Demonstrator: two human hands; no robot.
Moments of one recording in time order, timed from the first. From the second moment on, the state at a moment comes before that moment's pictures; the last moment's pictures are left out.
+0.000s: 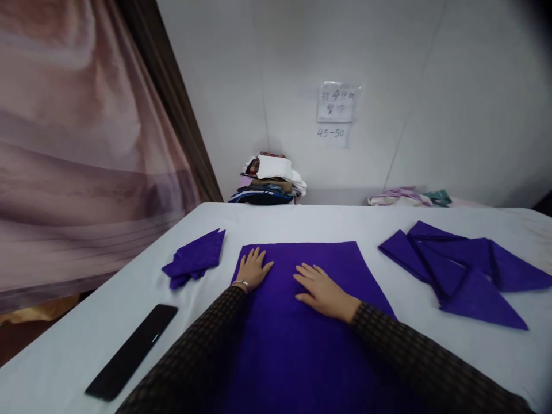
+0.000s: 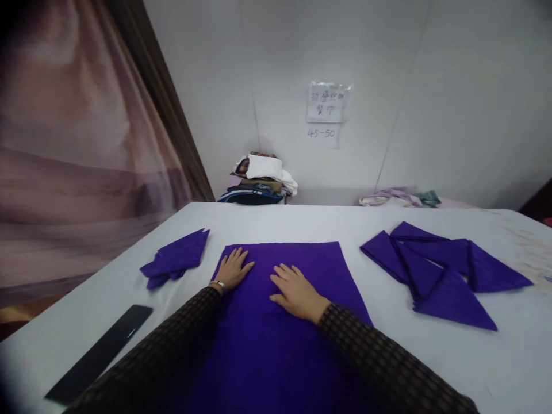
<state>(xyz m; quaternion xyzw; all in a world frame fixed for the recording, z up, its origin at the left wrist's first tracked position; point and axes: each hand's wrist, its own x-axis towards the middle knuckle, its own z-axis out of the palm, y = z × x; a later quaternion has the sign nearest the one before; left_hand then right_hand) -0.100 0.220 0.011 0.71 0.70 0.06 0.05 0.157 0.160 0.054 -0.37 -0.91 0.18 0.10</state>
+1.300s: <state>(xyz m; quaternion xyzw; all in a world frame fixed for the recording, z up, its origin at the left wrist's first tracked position) -0.125 0.253 0.004 0.71 0.70 0.05 0.03 0.199 0.229 0.005 -0.50 -0.85 0.10 0.09</state>
